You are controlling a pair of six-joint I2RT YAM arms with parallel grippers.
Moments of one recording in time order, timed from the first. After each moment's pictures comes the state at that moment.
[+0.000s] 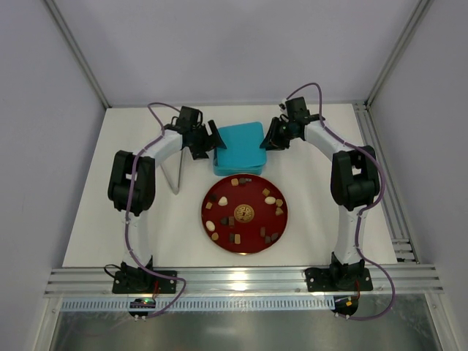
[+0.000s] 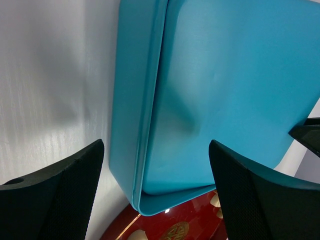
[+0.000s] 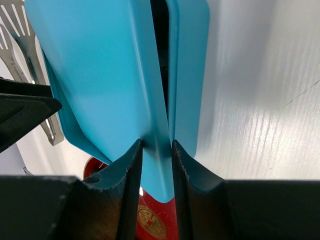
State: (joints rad) left arm -0.30 2.07 1.57 -0.40 0.28 -0.66; right arm 0.26 2.07 1.65 -0.51 -0.40 0.51
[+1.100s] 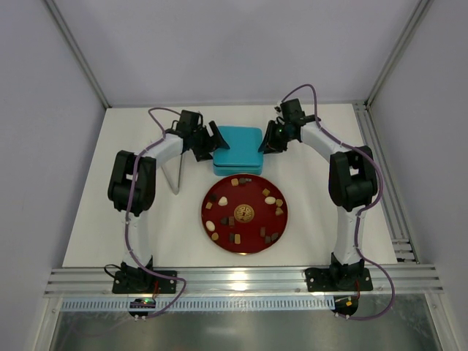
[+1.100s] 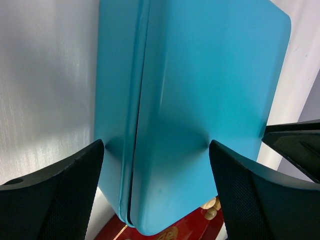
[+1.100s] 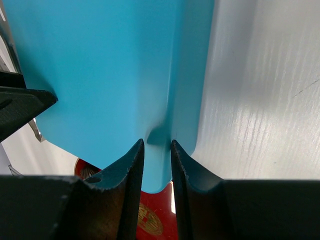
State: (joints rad) left arm -0.31 2.06 1.50 -0.28 0.34 -0.73; right arm 0.29 2.07 1.65 -0.54 -0.36 0.49
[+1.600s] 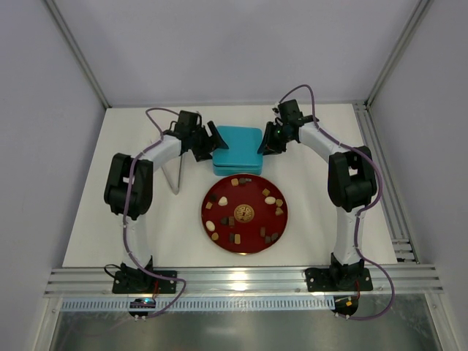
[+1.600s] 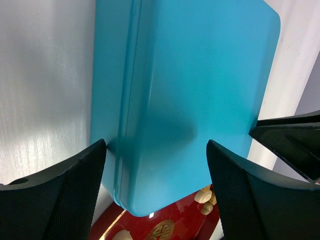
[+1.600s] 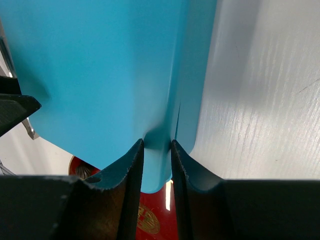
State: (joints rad) left arm -0.31 2.01 1.45 -0.27 0.33 -0.75; right arm 0.31 2.07 1.65 -0.56 -0.34 0.47
